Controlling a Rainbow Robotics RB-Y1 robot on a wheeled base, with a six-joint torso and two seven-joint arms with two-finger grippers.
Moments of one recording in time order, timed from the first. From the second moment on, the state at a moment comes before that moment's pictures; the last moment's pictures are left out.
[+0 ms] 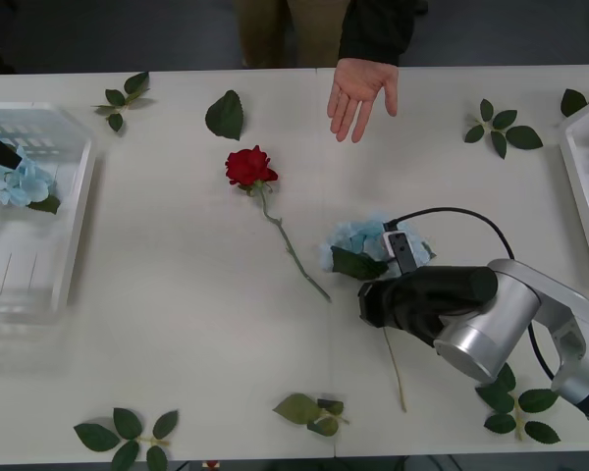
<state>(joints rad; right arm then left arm) -0.31 -0.70 0.75 -1.80 -0.45 0.87 0.89 -0.77 1.05 -0.20 -1.19 1.05 1.44 -1.98</state>
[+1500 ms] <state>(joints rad) -0.78 -0.47 0.30 -1.87 -0.22 0.89 0.89 -0.77 1.05 -0.20 -1.19 1.04 1.44 -1.98</state>
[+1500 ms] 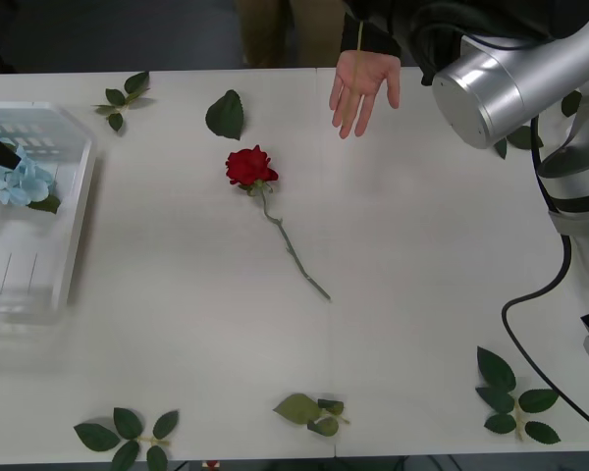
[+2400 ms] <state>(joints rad) -0.83 -0.46 0.28 -1.79 -0.24 0.87 0.89 -0.77 1.05 -0.20 -1.19 1.03 1.44 -1.98</state>
